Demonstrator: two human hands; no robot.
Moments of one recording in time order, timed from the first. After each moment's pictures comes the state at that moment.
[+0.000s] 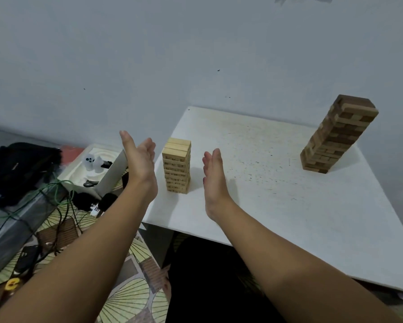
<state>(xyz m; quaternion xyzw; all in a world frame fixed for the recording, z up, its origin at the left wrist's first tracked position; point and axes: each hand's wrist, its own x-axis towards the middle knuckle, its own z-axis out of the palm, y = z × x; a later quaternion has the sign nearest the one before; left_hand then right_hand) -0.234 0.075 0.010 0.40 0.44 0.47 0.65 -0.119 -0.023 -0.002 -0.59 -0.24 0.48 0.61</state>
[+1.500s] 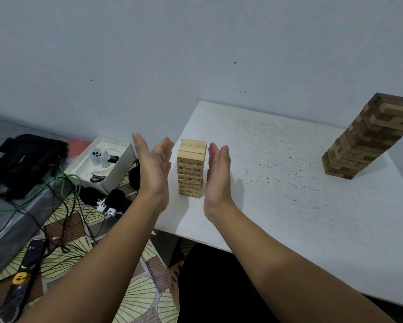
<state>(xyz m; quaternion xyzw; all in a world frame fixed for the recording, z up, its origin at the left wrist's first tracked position) -0.238 0.074 0.001 0.42 0.42 0.46 0.66 -0.139 0.008 -0.005 -0.51 -0.24 0.48 0.67</state>
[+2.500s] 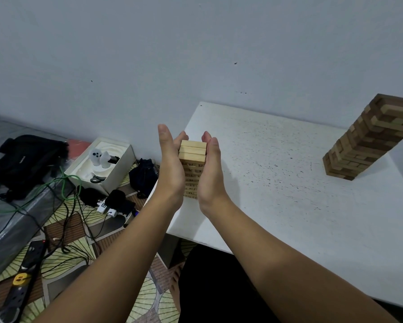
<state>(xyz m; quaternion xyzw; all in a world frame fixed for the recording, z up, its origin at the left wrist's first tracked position) -0.211 0.045 0.034 0.43 0.45 0.45 0.64 -0.148 0.016 0.018 -0.51 -0.26 0.48 0.66</state>
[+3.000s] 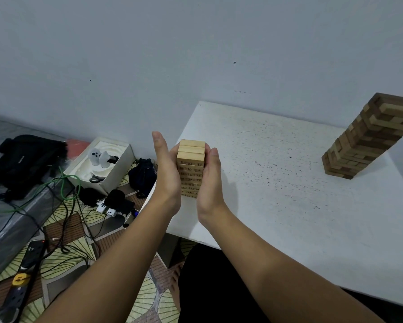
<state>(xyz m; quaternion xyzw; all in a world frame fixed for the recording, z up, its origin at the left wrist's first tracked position) -0.217 0.039 0.028 0.44 0.39 0.43 0.68 -0.159 0.004 0.006 -0.49 -0.24 0.47 0.69</state>
